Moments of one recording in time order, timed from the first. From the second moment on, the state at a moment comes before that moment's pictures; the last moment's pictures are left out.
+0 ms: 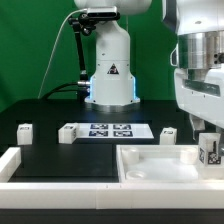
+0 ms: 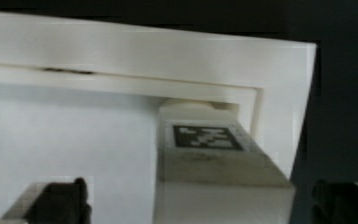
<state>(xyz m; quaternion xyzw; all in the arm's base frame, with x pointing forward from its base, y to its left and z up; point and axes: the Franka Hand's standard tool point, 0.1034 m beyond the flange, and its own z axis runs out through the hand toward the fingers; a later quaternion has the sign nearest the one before) 0.618 0.120 0.074 -0.79 0.61 -0.01 0.05</state>
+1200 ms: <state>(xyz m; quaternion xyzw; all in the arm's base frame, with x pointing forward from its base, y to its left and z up) 0.621 0.119 0.075 -1.00 0.04 -0.05 0.00</state>
